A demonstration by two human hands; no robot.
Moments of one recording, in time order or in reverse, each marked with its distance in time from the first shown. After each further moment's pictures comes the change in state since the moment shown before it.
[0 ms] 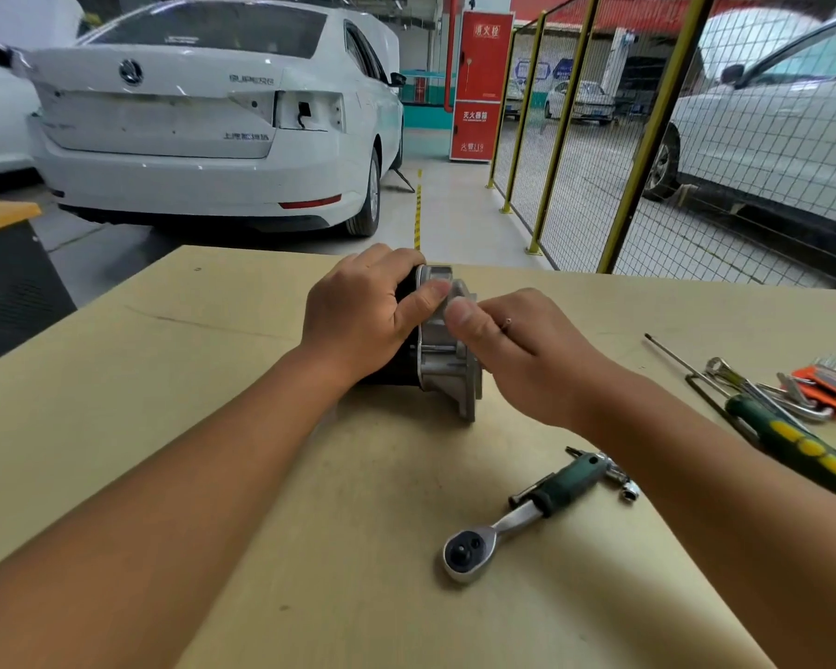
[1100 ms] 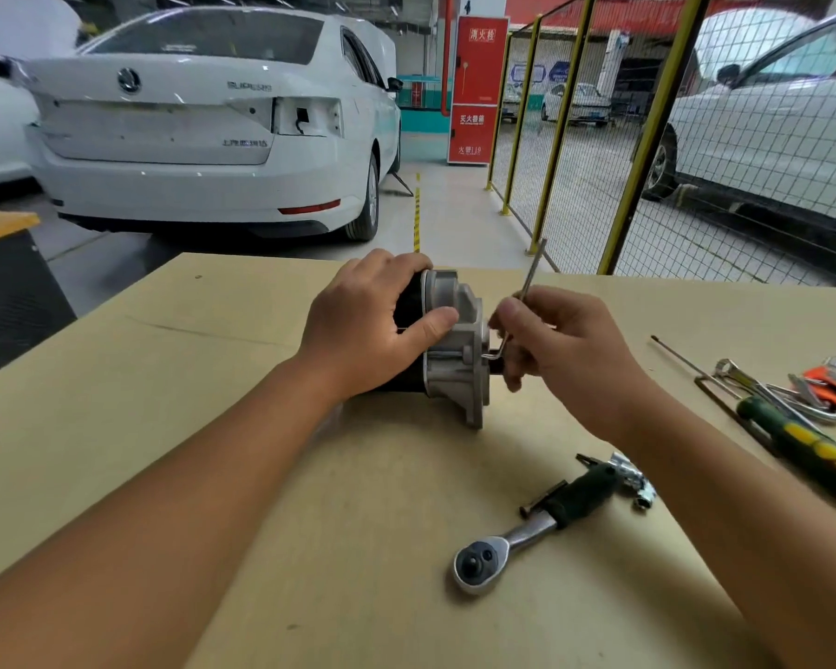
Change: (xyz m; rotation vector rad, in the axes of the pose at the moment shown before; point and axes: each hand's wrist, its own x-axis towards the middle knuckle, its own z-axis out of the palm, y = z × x) left_hand -0.006 -0.009 0.000 -0.038 -0.079 0.047; right_hand -0.012 0.029 0.000 0.533 0.228 0.344
